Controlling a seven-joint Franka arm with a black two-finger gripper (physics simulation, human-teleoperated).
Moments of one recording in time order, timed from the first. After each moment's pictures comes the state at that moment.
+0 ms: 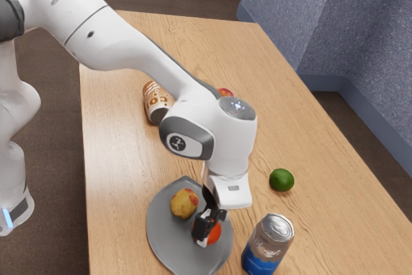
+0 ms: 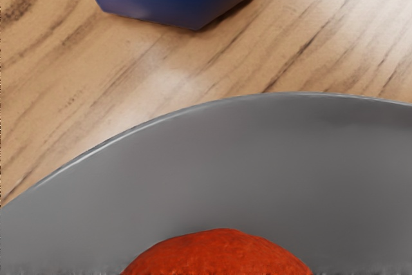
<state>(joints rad) -0.57 -0.01 -0.03 -2.12 -0.07 2.22 0.26</state>
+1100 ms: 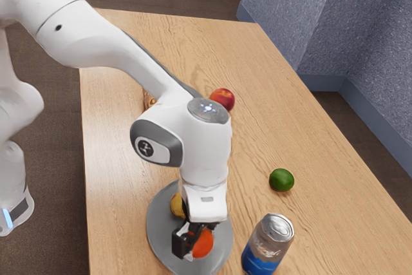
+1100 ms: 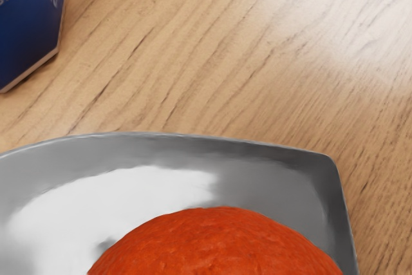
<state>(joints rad) -0.70 -0.10 -0.03 -2.19 -0.05 2.29 0.24</state>
